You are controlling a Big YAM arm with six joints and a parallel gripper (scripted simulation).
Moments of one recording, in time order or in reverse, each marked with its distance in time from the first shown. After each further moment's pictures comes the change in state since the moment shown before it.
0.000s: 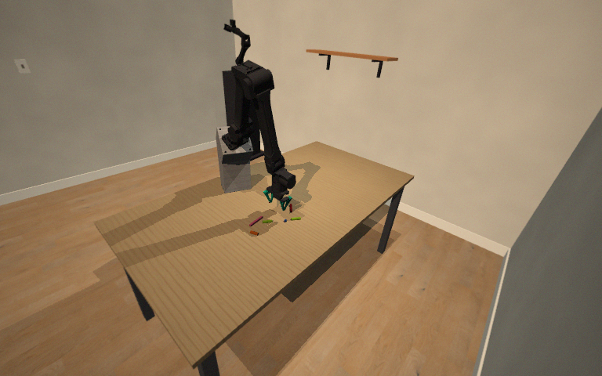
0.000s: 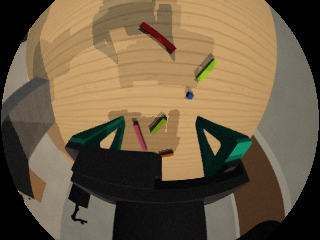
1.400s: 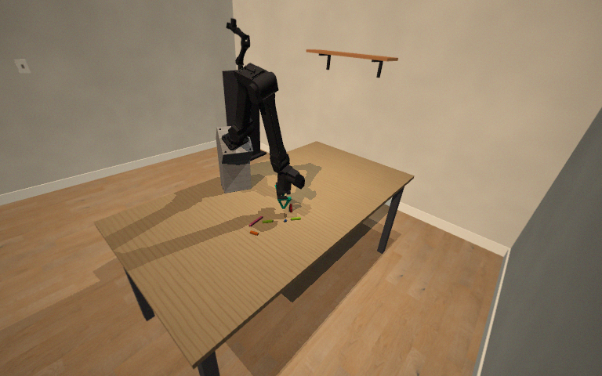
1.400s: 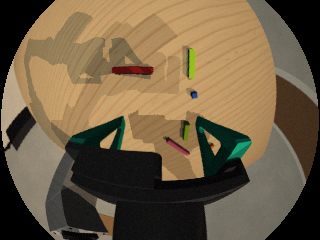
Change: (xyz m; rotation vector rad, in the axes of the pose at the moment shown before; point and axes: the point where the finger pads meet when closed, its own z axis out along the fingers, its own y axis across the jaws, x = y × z) arm -0.038 0.001 0.000 -0.001 0.001 0.666
